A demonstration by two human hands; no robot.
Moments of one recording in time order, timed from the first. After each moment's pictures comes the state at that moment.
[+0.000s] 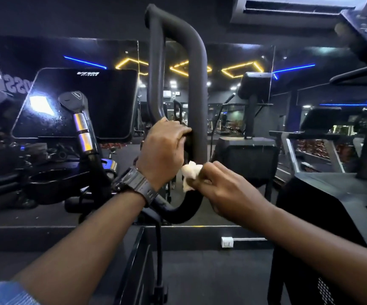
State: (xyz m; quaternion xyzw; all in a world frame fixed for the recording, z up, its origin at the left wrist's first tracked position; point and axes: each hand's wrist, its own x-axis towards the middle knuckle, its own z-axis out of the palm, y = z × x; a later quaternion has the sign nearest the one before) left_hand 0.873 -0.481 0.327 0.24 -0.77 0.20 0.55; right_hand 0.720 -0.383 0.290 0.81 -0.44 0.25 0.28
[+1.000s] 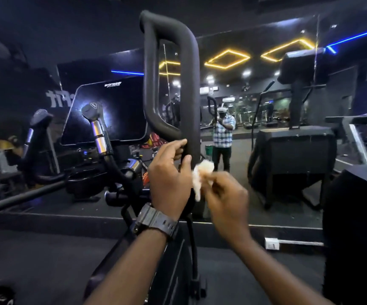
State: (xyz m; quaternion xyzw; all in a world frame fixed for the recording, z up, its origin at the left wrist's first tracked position) left_hand 0.821 -0.427 0.279 0.33 -0.64 0.04 0.69; right_hand 0.708 -0.409 0.229 0.62 -0.41 0.66 0.08
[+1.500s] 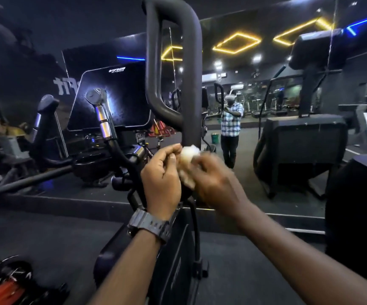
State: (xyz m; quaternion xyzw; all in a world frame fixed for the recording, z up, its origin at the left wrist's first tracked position) left_hand 0.832 -0.415 0.247 0.36 -0.57 -0.12 0.73; right_hand 0.699 -0.415 0.244 0.78 -0.34 0.46 0.25
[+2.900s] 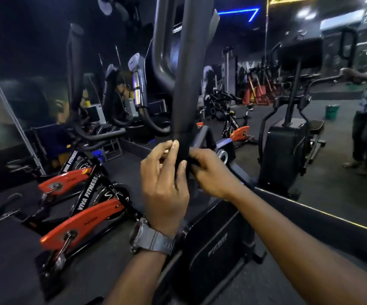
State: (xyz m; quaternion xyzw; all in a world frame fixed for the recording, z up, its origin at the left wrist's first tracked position) left_hand 0.769 -0.412 0.190 0.52 -0.51 0.41 0.56; right_hand 0.690 -0.523 0.200 0.86 -0.07 0.40 -0.32
